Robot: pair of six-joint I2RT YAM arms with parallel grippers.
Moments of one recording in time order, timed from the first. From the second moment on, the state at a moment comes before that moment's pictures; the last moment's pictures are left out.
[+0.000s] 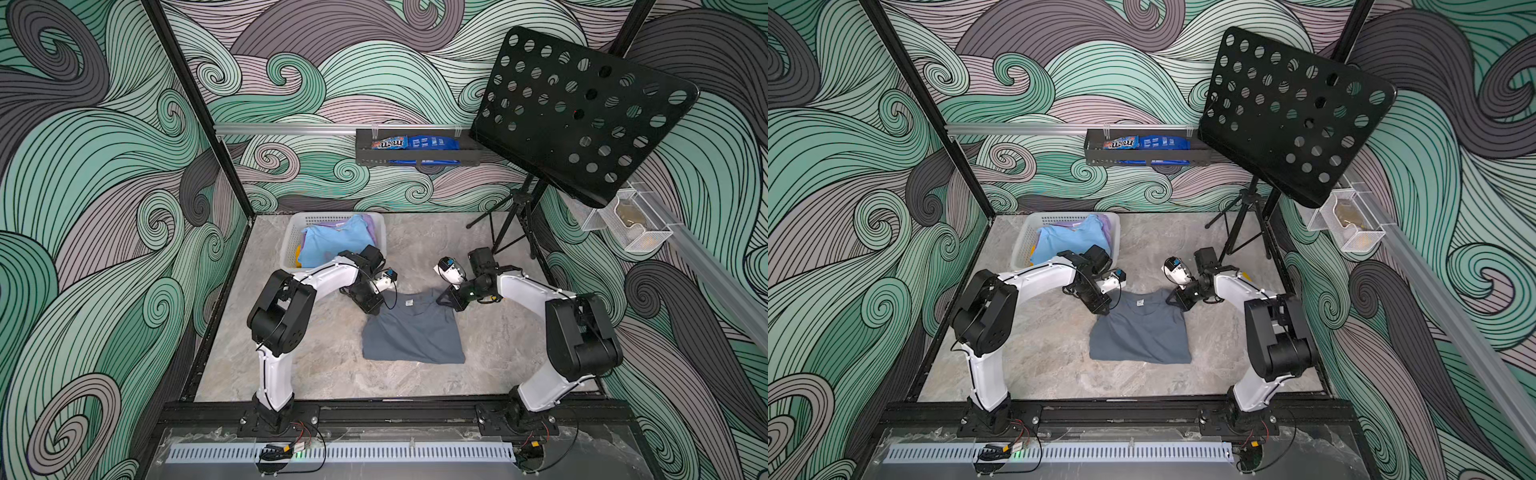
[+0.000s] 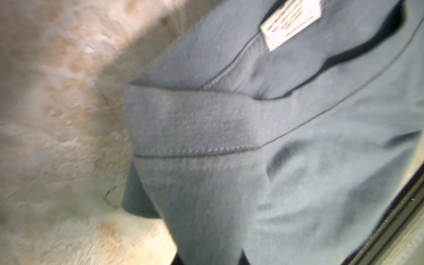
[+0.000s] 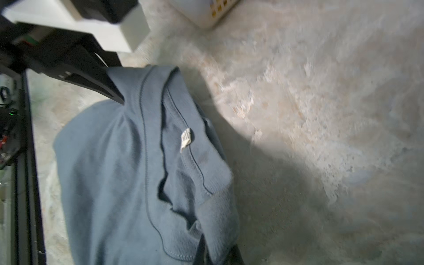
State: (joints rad) left arm -0.54 1.91 1.35 -0.87 0.30 0.29; right arm 0.19 1.62 0.97 -0.53 -0.64 -0.48
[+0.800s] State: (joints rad) left arm -0.31 1.57 1.52 -1.09 0.47 0.42; right arm 0.28 1.35 1.15 -0.31 -0.83 -0.28
